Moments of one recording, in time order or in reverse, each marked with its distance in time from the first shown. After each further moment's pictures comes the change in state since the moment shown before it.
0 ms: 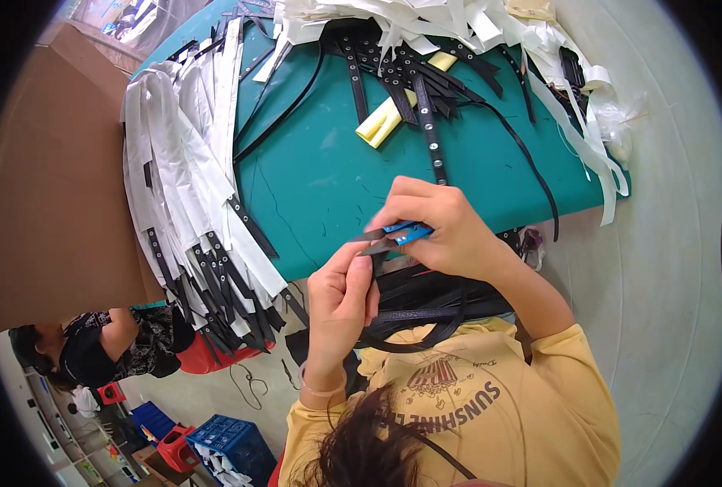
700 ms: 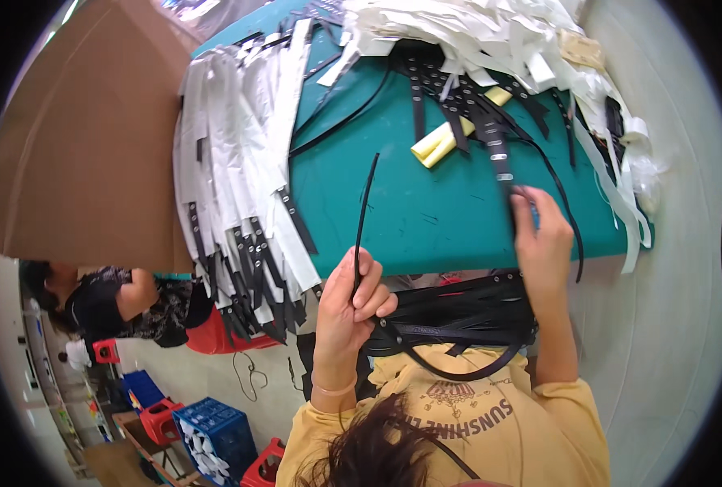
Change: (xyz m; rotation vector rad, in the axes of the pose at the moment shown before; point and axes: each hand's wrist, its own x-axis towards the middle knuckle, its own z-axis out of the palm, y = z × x) left_hand -0.009 -0.007 -0.032 -0.848 -0.044 -0.054; right_hand -0.029 0.007 -0.024 -0.608 0.458 0.379
